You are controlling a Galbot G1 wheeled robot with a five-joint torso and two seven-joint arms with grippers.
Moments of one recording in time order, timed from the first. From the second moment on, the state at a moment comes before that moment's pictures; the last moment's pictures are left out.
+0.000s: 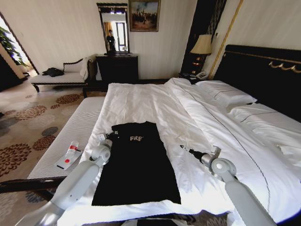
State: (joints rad) left arm 0.79 -1.00 0.01 -1.61 -0.94 0.18 -0.40; right arm -1.22 0.97 0.57 1.77 1.27 -0.61 0.24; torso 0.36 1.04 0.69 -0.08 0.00
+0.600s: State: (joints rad) left arm 0.81 -1.00 0.14 -1.65 -0.88 0.19 -0.41; right arm -1.22 0.96 0.59 1.77 1.28 -0.61 0.23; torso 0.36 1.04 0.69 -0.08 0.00
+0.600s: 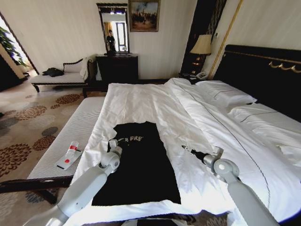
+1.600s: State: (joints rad) left arm 0.85 -0.90 0.15 -1.72 -0.72 0.21 -0.36; right arm -1.25 0.98 0.58 1.80 1.26 -0.61 0.23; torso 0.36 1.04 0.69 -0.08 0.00
